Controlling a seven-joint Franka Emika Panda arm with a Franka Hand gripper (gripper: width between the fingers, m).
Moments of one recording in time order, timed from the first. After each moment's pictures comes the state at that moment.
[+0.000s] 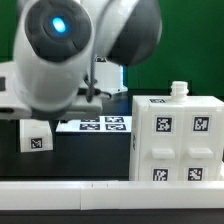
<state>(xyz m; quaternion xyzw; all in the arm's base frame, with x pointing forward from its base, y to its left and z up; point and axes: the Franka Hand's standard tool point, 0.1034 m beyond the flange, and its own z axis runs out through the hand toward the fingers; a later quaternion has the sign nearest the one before) 0.480 -0.135 0.042 0.88 0.08 -0.45 0.08</state>
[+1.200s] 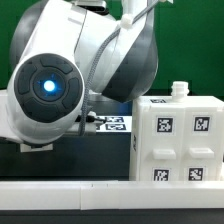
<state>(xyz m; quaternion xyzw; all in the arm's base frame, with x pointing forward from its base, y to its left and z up) 0.475 -0.151 0.025 0.86 0.05 -0.50 0.08</state>
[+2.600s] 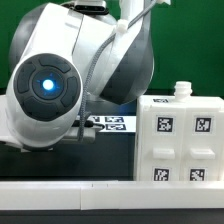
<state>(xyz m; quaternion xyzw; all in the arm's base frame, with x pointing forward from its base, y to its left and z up) 0.475 -0.152 0.011 0.87 0.05 -0.48 0.08</state>
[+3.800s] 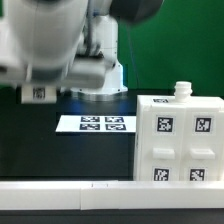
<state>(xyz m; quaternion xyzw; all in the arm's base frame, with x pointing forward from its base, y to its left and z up) 0.498 -0.133 0.119 0.90 0.05 -0.42 0.07</state>
